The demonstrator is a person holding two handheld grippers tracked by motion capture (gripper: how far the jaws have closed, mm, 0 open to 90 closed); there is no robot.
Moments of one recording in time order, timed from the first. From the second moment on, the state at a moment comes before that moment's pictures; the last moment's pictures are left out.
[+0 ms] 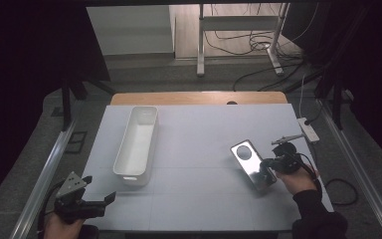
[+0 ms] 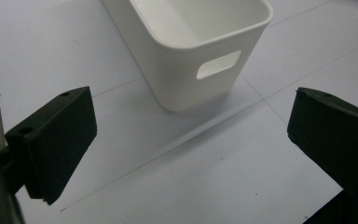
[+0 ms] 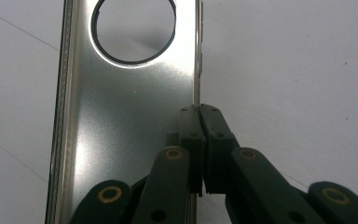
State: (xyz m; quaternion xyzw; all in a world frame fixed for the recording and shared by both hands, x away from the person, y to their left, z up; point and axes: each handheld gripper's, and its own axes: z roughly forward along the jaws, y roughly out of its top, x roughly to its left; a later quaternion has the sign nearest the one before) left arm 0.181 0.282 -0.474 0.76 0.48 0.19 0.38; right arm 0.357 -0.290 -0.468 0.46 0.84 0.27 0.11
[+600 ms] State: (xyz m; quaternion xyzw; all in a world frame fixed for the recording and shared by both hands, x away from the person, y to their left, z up) left arm 0.180 0.279 -0.469 0.76 0.48 0.19 0.39; right arm 0.349 -0.278 -0.448 0.45 0.83 0.31 0.13
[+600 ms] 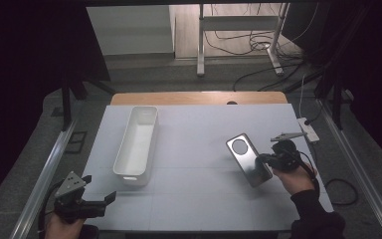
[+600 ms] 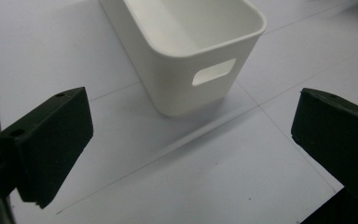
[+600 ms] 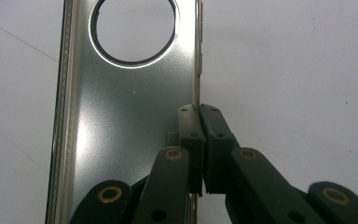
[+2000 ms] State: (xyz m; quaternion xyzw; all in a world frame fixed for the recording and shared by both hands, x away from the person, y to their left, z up) left arm 0.211 0.235 -0.454 0.77 0.44 0.14 0.43; right arm 0.357 -0.244 -0.422 0.41 0.82 0.37 0.14
